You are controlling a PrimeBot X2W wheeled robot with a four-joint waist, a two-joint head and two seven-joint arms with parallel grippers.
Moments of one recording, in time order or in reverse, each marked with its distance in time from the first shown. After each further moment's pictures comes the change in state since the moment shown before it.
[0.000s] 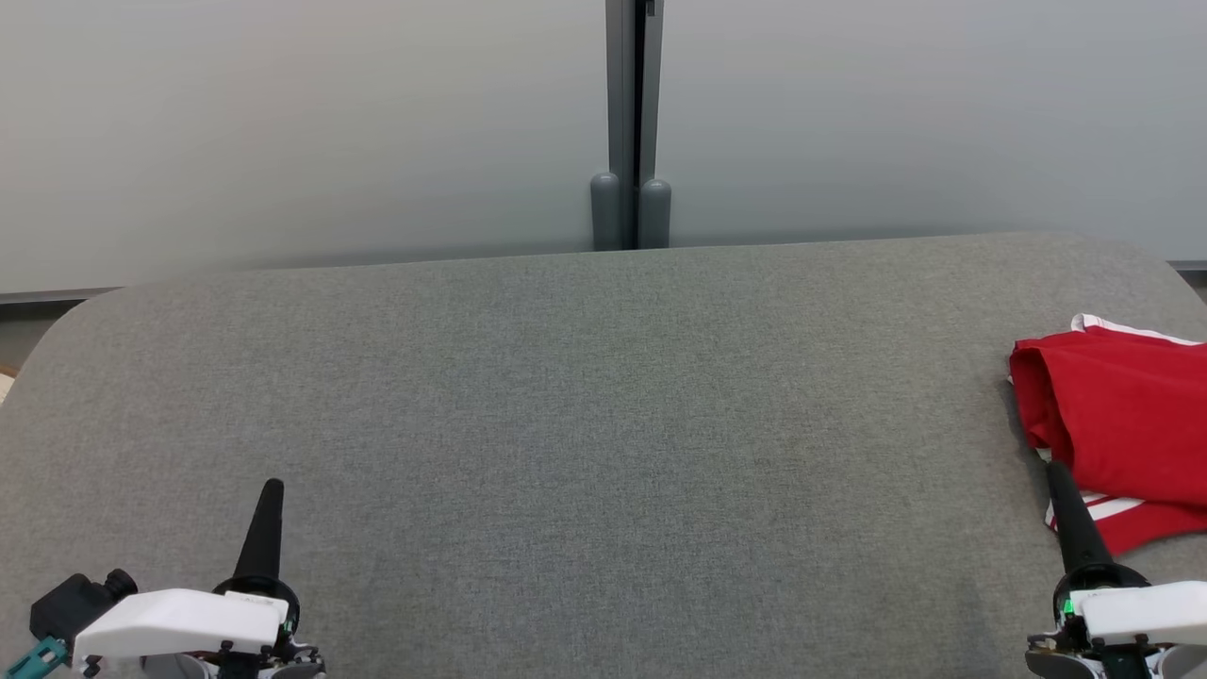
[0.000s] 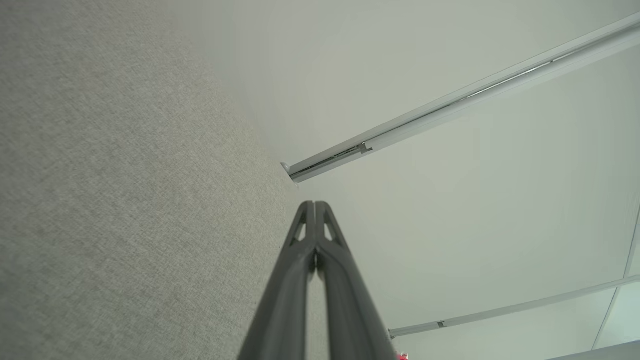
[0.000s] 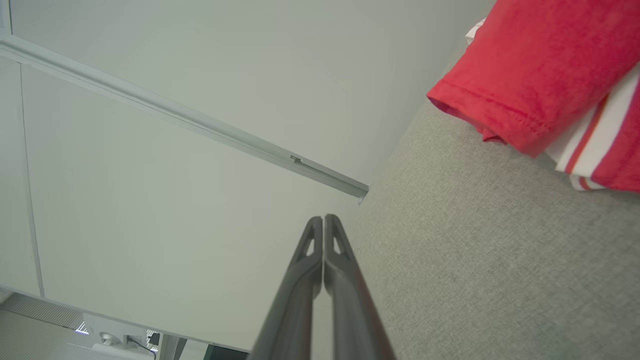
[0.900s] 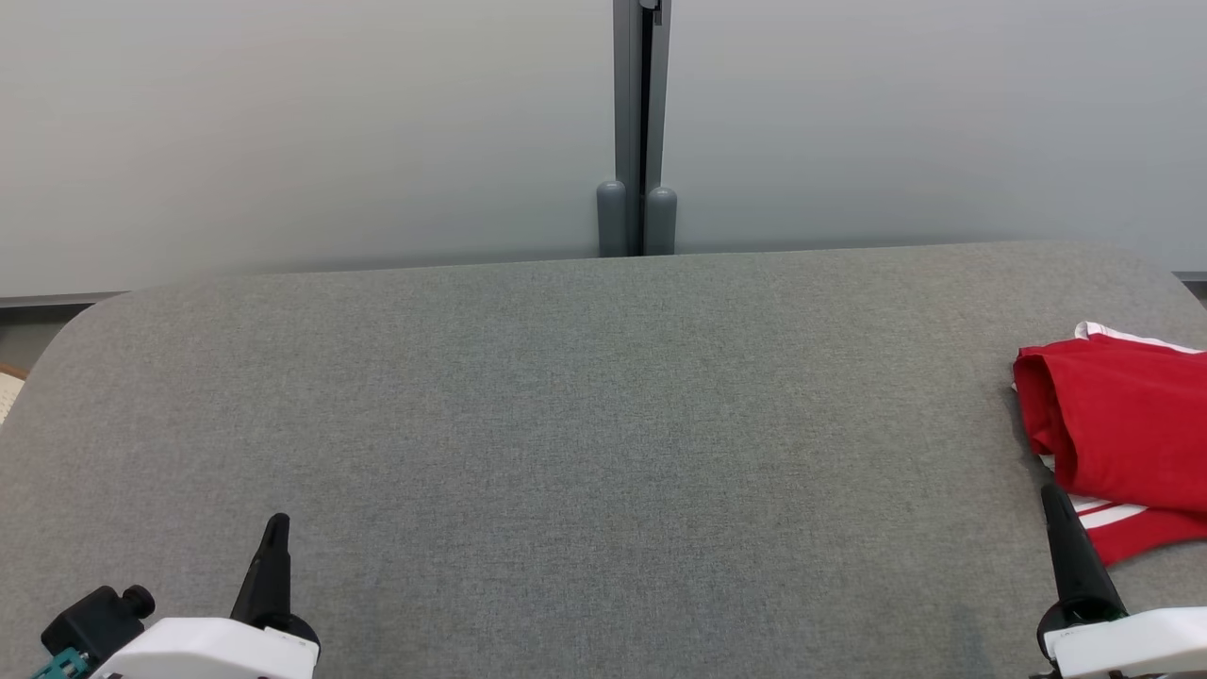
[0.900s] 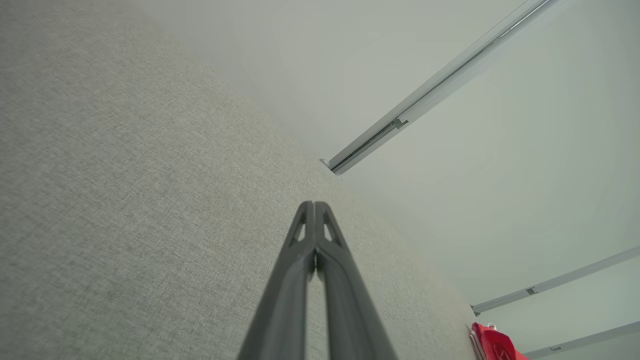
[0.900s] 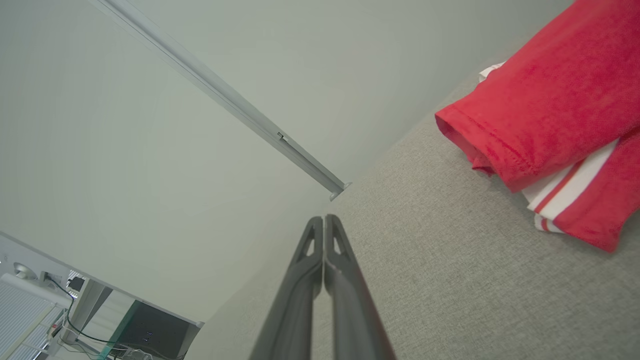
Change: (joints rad) left arm 0.051 0.049 -0.075 -0.021 0.225 0.053 -0.065; right arm 0.071 -0.010 0.017 -0.074 -0.274 0.001 -0.009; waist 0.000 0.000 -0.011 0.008
